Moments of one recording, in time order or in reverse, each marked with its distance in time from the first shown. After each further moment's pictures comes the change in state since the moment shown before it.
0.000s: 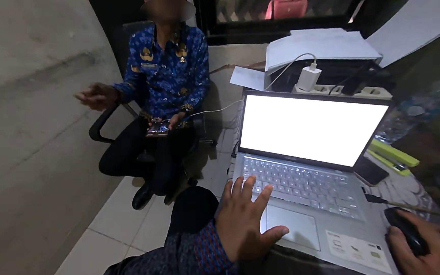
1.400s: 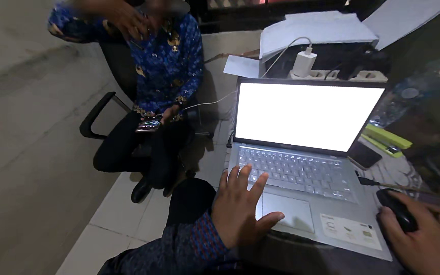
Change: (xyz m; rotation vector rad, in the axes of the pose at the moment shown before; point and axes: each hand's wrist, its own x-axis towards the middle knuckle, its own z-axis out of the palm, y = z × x) left_hand -0.001 0.000 0.001 0.010 0.019 0.007; right_hand -0.001 0.003 -0.002 0.000 -0.016 -0.021
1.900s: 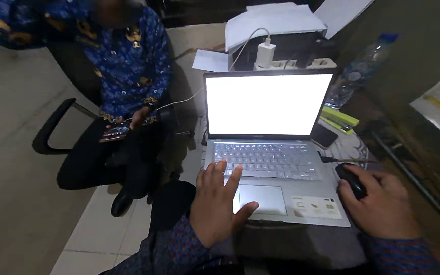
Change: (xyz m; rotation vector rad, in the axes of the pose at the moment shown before) left_hand 0.000 -0.004 0.004 -0.012 0.044 0.026; right_hand 0.003 -0.001 0.008 -0.021 0.109 0.010
